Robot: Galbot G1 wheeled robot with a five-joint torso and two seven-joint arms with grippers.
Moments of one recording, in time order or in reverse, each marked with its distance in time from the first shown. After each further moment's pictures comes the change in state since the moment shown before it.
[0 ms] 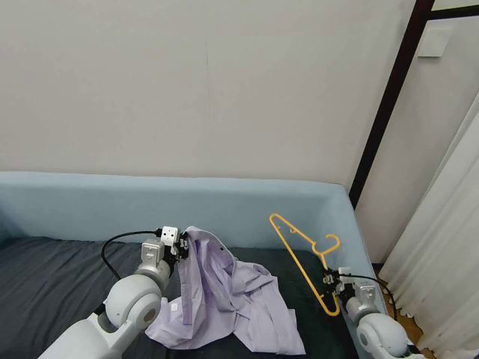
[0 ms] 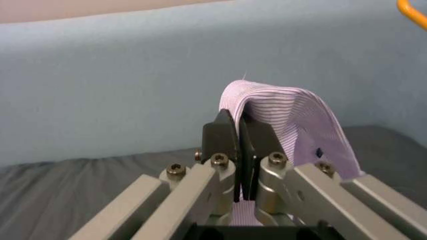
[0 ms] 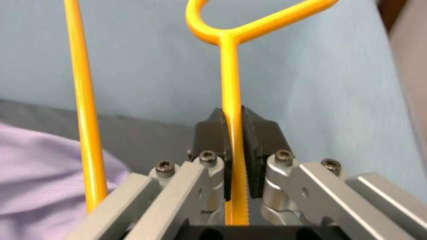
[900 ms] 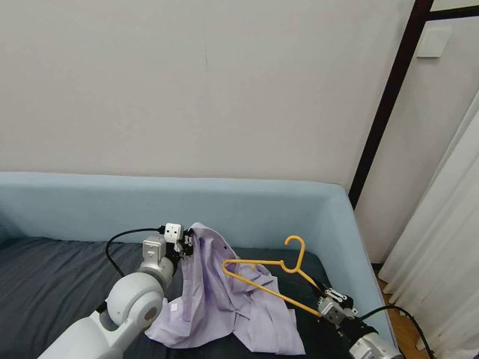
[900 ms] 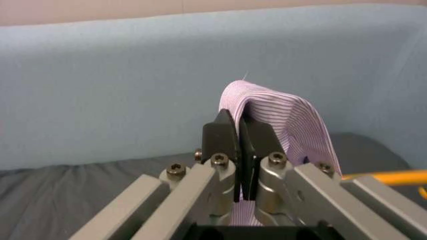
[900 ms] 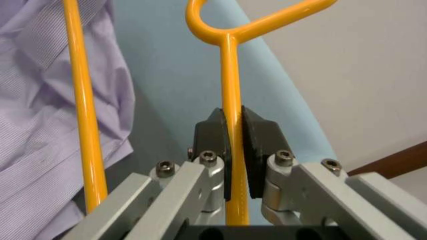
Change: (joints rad) left arm 0.000 0.009 0.008 -0.032 -0.037 -0.023 0.002; right arm -0.205 -0.132 -0.075 0.192 -0.803 0.085 -0.010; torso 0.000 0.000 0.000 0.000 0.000
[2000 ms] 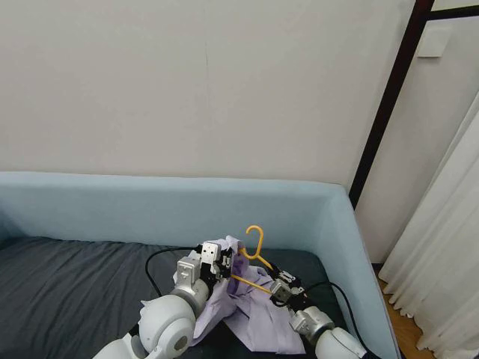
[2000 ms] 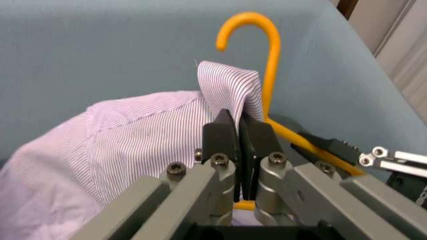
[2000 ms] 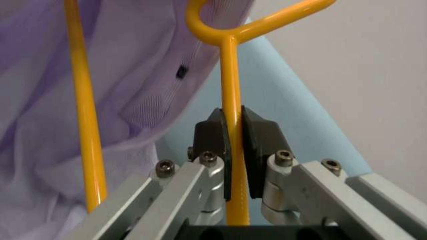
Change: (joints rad) left arm 0.031 -0.121 0.137 -0.030 0.063 -0.009 0.050; right arm 0.429 0.206 -0.414 -0.272 -0.001 -0.024 0.079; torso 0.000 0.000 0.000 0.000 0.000
